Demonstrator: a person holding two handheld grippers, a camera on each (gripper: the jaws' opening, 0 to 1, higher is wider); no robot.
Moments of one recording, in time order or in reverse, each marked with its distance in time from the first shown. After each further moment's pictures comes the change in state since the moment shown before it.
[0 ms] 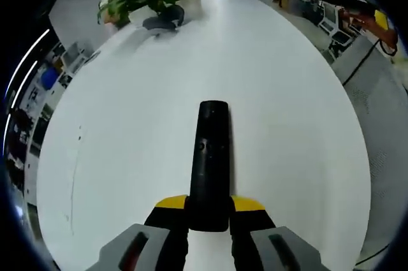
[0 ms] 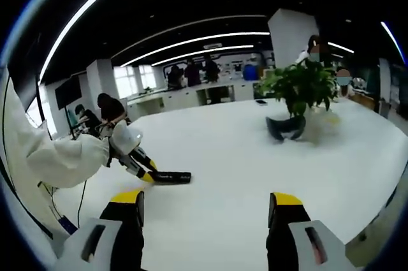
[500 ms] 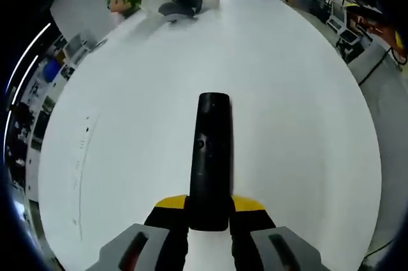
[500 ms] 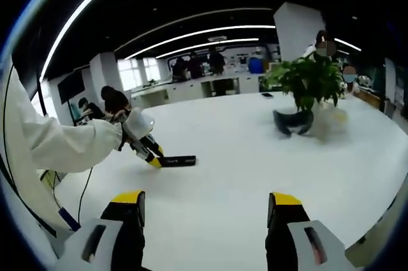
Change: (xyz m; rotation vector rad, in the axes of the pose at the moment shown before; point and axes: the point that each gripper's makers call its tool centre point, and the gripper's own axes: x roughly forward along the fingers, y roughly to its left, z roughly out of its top) left arm 0.011 0.040 -0.012 0.012 0.082 -0.006; right arm 0.013 0.006 -0.010 -0.039 0.064 0.025
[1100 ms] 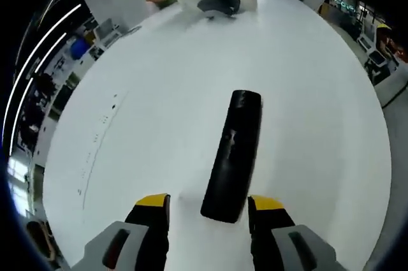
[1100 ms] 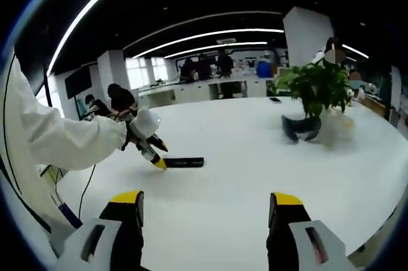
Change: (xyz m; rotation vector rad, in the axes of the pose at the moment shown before) left arm -0.014 0.007 -0.014 -0.258 -0.028 0.160; right arm 0.002 0.014 0.005 -0.030 -0.030 0.044
